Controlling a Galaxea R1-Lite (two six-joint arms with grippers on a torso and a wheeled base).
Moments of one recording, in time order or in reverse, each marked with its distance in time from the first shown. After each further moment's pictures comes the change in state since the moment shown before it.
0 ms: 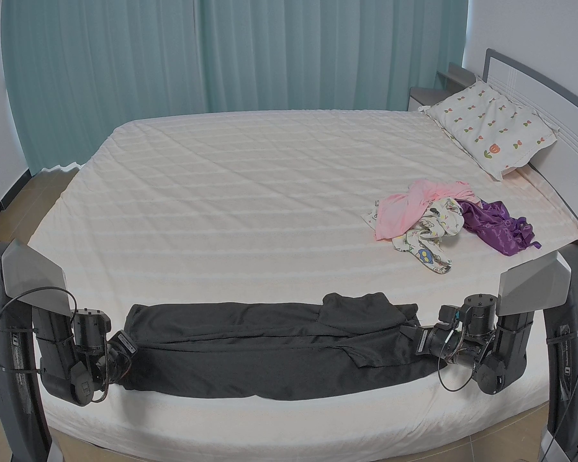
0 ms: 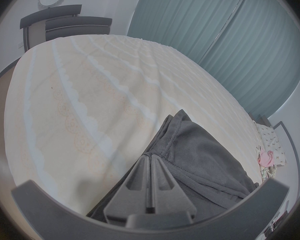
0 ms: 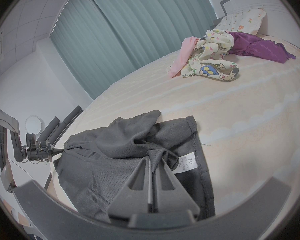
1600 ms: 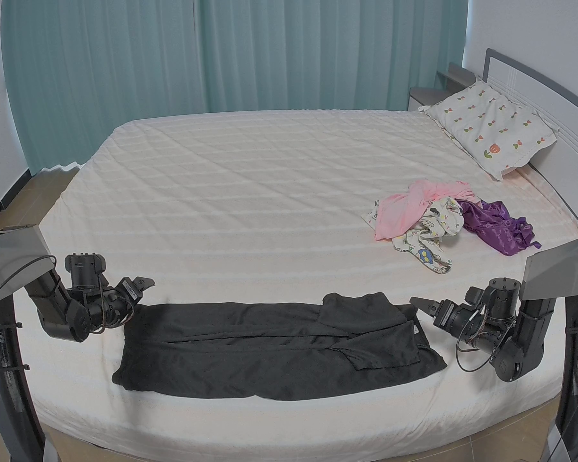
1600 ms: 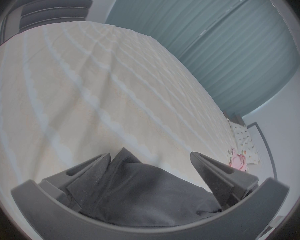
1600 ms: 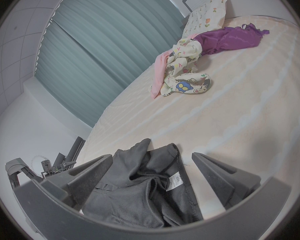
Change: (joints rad) left arm 0.074 -0.083 -0.491 0.496 -0.344 0.033; right arm -0.098 -0.101 0.022 0.000 0.020 0.280
